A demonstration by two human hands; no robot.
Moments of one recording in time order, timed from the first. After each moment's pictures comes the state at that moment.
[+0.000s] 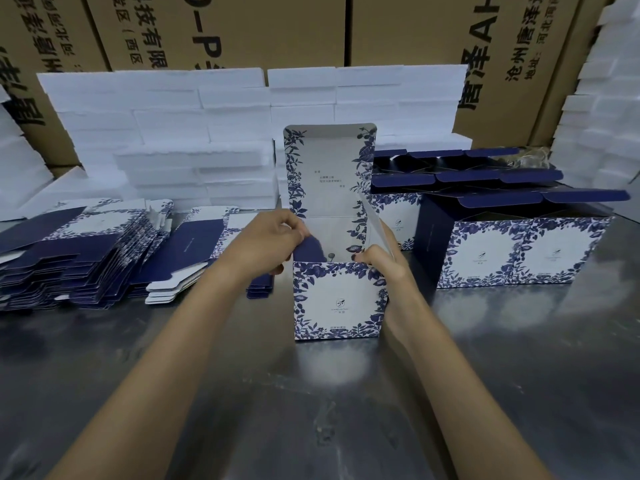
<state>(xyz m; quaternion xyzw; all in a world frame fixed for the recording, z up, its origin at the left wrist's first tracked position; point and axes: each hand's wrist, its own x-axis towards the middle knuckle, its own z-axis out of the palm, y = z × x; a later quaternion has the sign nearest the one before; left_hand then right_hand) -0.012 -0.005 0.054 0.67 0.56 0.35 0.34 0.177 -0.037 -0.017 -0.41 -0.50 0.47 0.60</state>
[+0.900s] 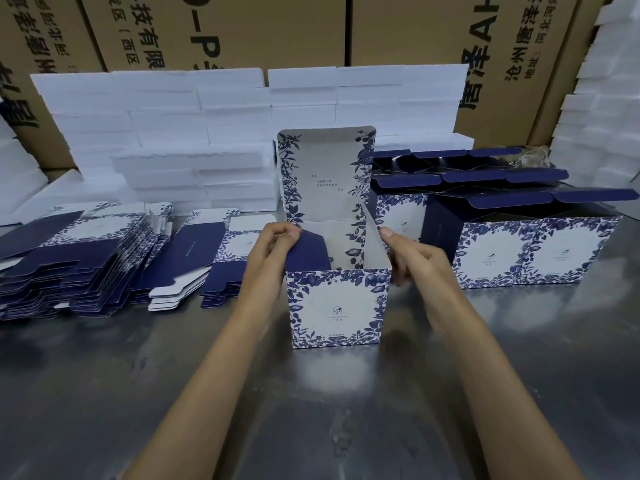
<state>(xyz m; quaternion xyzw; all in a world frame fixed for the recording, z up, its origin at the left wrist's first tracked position) -0.011 -0.011 -0.002 0.51 0.40 0.60 0.48 0.202 -0.036 -0.007 -0.47 -0.54 0.40 0.57</state>
